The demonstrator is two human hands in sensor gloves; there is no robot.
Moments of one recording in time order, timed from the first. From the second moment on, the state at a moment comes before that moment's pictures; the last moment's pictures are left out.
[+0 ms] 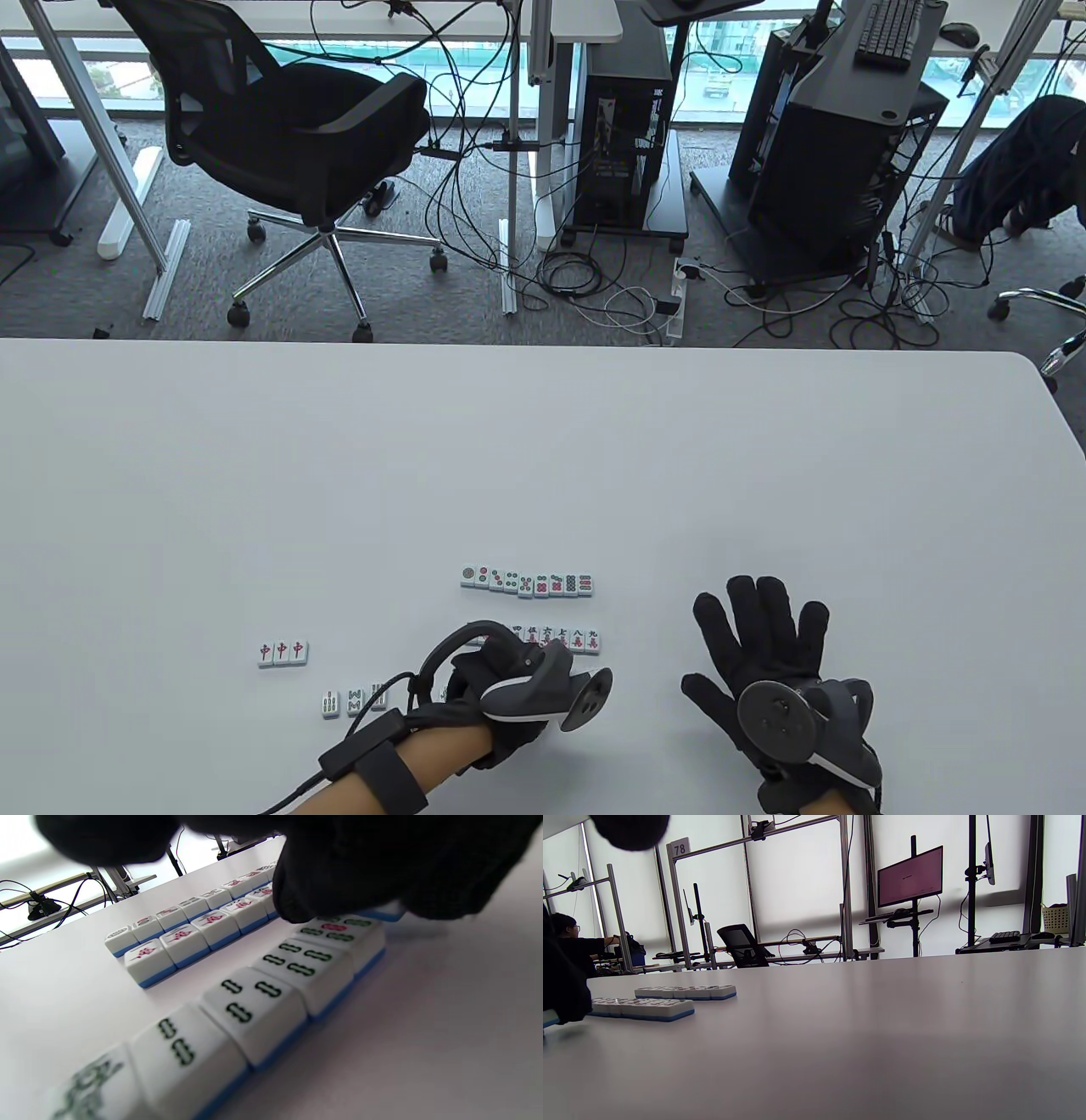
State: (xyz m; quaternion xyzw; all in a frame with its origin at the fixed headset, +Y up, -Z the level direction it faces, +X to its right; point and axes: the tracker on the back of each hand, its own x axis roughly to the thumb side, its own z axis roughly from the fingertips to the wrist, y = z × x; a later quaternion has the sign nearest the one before) left_hand -0.019 -0.755 -0.259 -0.09 -0.28 -0.19 0.94; right_hand 0.226 -0.731 -0.235 0.18 -0.07 0.98 0.09
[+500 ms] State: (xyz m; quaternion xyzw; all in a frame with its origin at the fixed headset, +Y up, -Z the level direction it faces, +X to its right) left_hand -0.061 -0.727 -0.258 -0.10 -0.24 -0.19 0.95; right_hand 0.226 -0.732 -0.235 0.18 -0.07 0.98 0.08
